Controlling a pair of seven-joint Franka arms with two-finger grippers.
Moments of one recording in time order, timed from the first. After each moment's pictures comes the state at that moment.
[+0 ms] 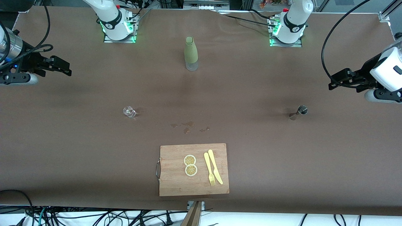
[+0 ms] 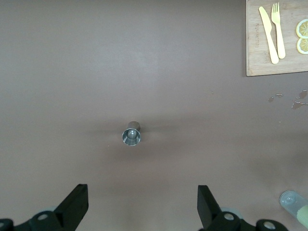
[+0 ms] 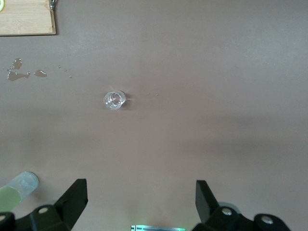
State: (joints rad) left arm 0.03 0.20 -0.11 -1.31 -0.05 1.43 -0.06; right arm 0.13 0.00 -0.09 -1.65 0.03 1.55 0.01
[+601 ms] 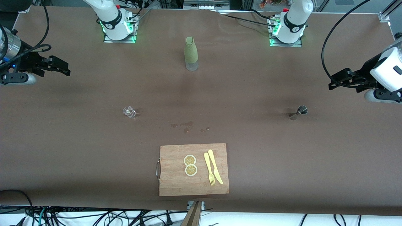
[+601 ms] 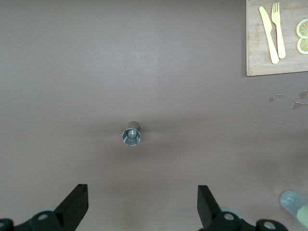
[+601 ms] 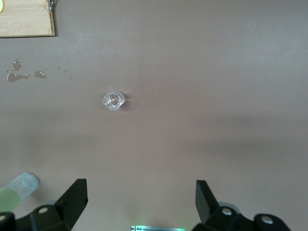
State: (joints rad) left arm 0.03 0.20 -0.11 -1.31 -0.05 1.43 -0.06; right arm 0.13 0.00 -0.09 -1.65 0.03 1.55 0.01
